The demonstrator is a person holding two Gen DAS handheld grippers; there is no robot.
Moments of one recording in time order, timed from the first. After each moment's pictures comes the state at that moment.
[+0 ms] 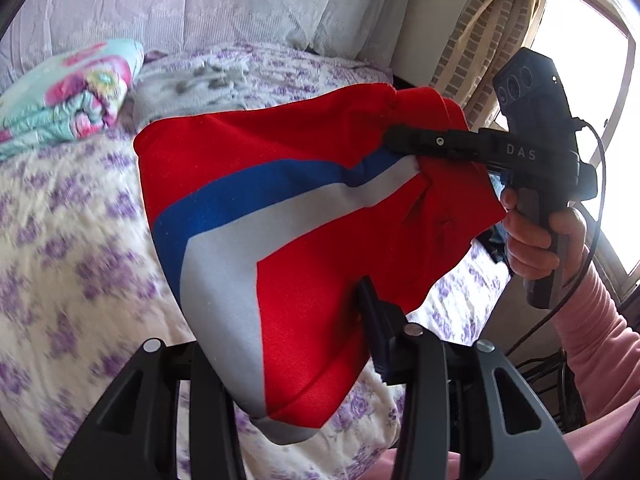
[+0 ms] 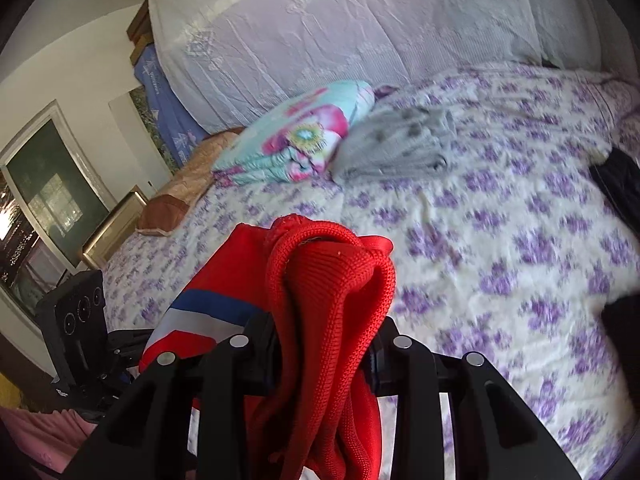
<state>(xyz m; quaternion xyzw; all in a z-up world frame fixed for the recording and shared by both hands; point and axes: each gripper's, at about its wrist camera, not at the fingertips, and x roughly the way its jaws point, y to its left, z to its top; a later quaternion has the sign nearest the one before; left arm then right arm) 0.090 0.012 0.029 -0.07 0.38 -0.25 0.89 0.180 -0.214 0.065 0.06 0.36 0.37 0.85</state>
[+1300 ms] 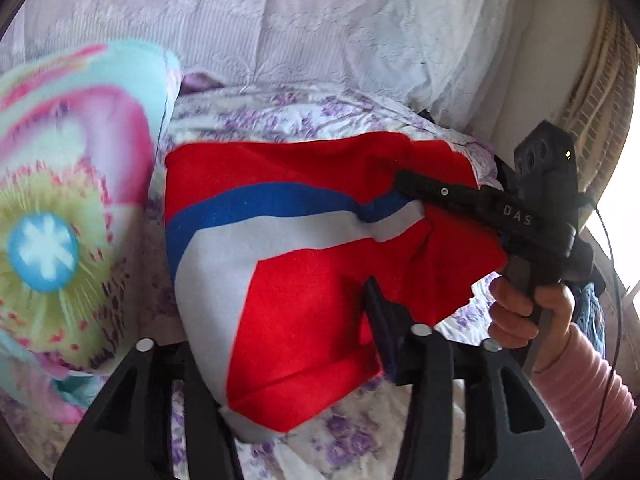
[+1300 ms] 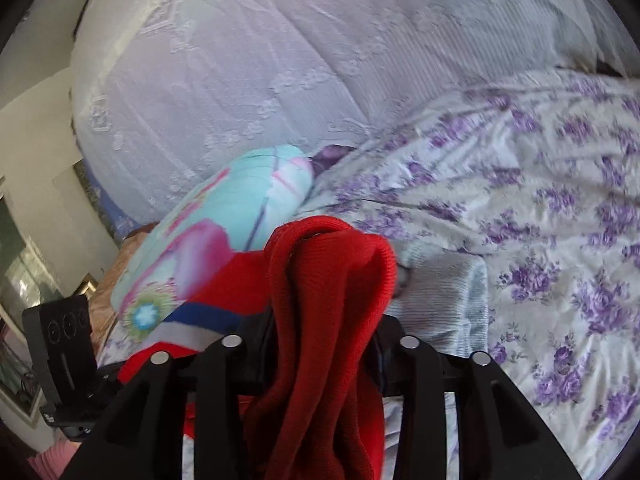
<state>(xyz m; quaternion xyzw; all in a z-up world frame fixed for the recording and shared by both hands) 0.505 0.137 -0.015 -0.12 0.35 -0.20 0.91 0.577 -0.106 -0.005 0.14 0.32 0.32 0.88</state>
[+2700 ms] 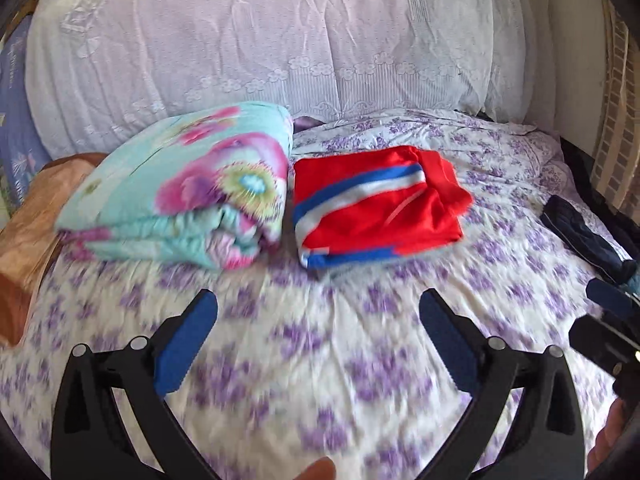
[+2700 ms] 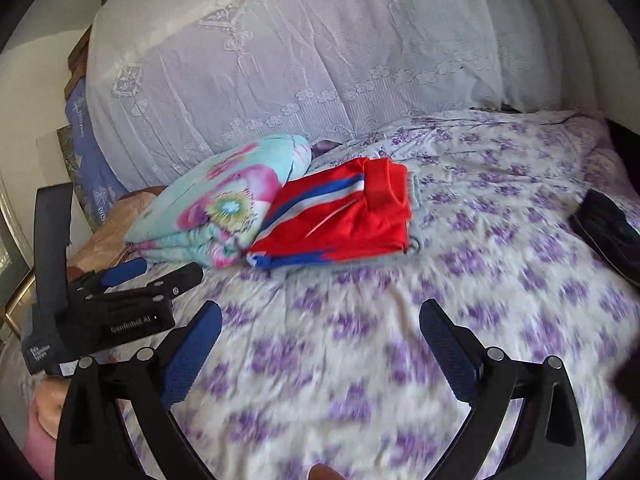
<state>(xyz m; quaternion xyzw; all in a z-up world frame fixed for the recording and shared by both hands) 0.272 0.106 0.058 -0.01 0.32 0.03 0.95 0.250 -0.117 0.059 0.06 0.30 0.21 0.93</state>
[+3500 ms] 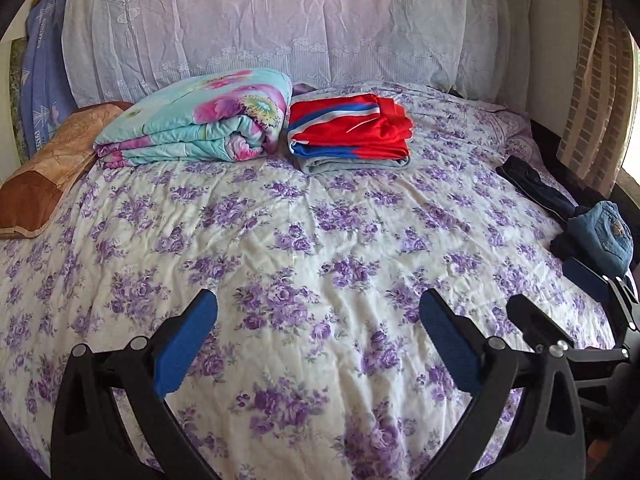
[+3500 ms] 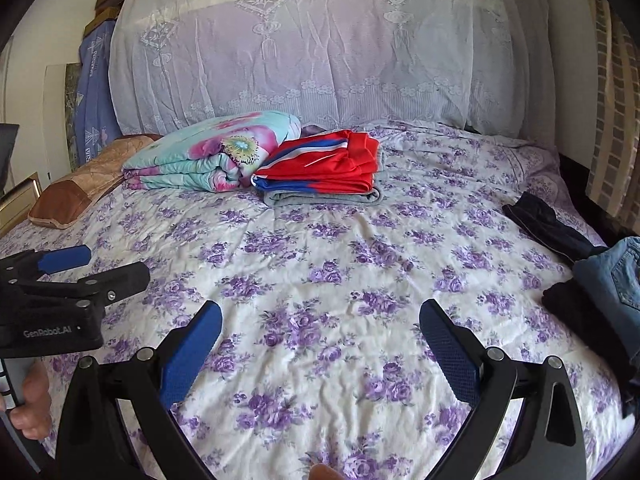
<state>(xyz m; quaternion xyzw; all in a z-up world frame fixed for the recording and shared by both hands) 0.095 0.069 0.024 -0.04 0.34 0.02 0.94 0.108 -0.136 0.020 -0.04 0.28 0.15 0.95</state>
